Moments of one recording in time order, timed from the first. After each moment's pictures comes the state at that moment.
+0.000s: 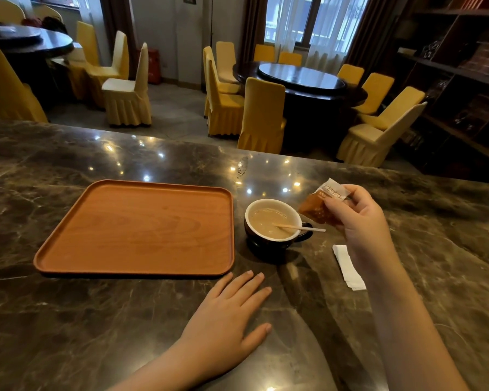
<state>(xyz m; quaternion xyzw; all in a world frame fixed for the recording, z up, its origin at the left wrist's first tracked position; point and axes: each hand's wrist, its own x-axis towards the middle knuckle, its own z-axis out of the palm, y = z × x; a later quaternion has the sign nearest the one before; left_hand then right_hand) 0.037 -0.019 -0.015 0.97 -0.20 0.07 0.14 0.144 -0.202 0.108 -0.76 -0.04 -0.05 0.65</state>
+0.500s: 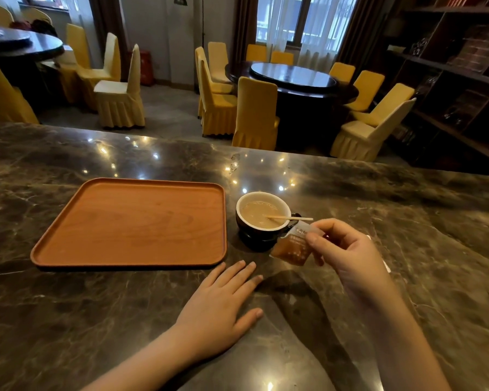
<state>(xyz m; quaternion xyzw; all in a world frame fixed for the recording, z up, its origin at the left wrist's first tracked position) 0.039 -0.018 -0.019 0.96 -0.21 0.10 0.12 0.087 -0.220 0.092 -0.76 -0.10 0.03 0.64</state>
